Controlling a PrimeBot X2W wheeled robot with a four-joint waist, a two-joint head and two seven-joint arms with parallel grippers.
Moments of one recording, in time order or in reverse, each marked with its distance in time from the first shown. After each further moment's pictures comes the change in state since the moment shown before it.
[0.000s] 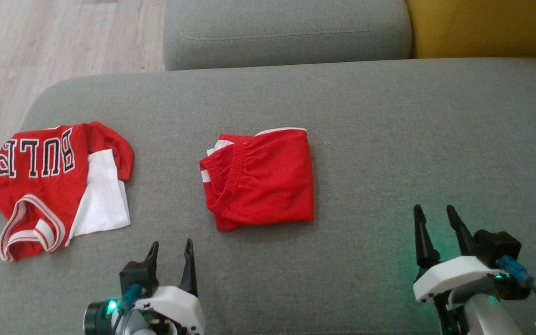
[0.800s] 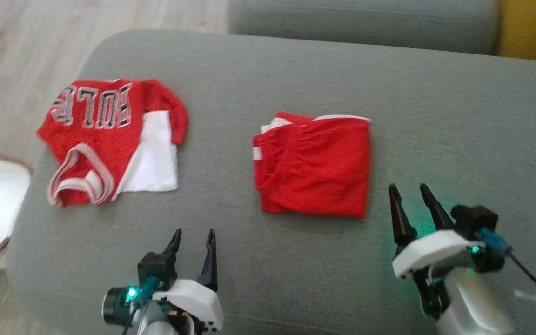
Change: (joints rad) left arm -0.021 0.001 -0.087 -0.053 -0.037 -0.006 0.000; right arm -0.124 -0.001 0.126 0.099 0.106 0.000 0.000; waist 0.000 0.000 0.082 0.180
